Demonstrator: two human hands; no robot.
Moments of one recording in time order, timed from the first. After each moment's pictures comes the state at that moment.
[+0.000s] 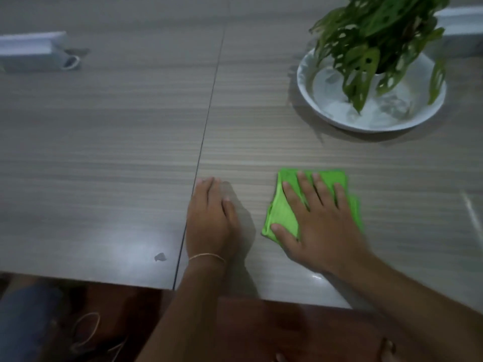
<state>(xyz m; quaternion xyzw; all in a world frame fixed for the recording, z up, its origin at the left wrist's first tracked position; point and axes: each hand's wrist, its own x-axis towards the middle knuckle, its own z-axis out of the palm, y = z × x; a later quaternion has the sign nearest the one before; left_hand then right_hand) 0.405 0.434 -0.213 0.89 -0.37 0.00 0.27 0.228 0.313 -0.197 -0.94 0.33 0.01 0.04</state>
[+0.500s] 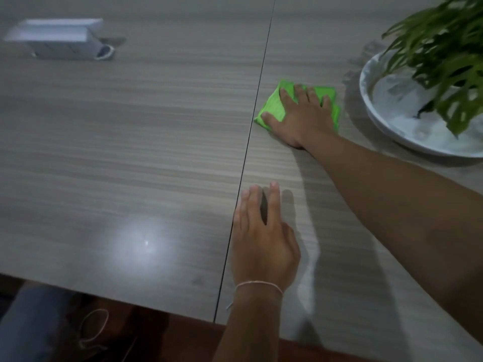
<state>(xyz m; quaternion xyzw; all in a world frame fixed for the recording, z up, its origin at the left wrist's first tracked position) 0.403 0.430 -0.208 0.89 -0.40 -0.01 0.21 0.486 0.173 -0.194 -0.92 0.38 0.02 0.09</state>
